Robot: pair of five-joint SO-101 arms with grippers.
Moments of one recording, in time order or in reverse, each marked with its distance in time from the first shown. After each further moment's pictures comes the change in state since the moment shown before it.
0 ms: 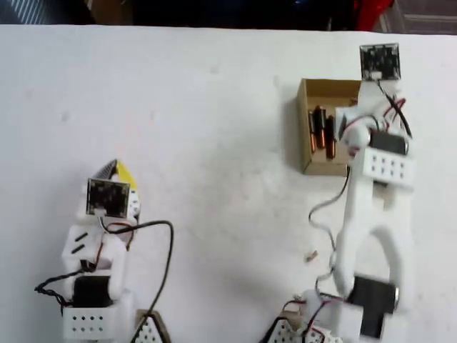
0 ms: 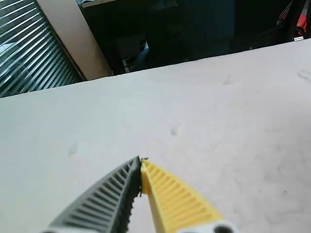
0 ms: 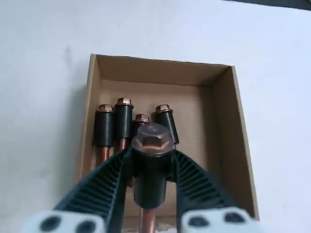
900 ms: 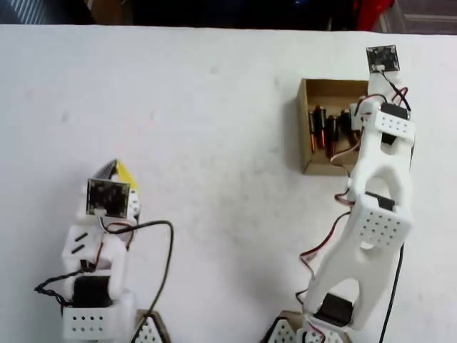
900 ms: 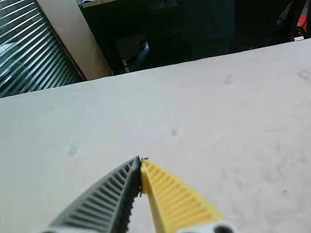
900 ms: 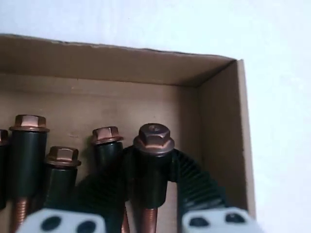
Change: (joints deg) left arm 0.0 0.0 0.0 0.0 0.0; right arm 6.3 49.8 -42.5 0.0 7.6
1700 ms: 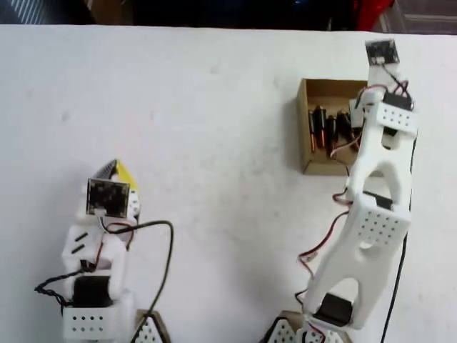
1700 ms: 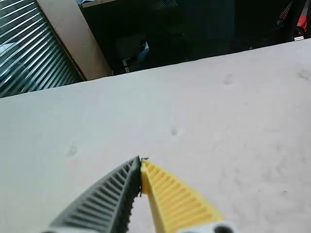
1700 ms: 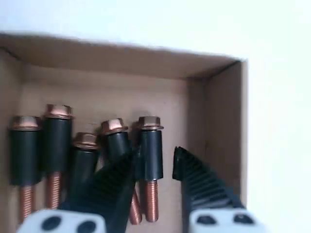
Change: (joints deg) left arm 0.0 0.0 0.0 0.0 0.0; right arm -1.7 -4.0 -8.2 16.5 0.2
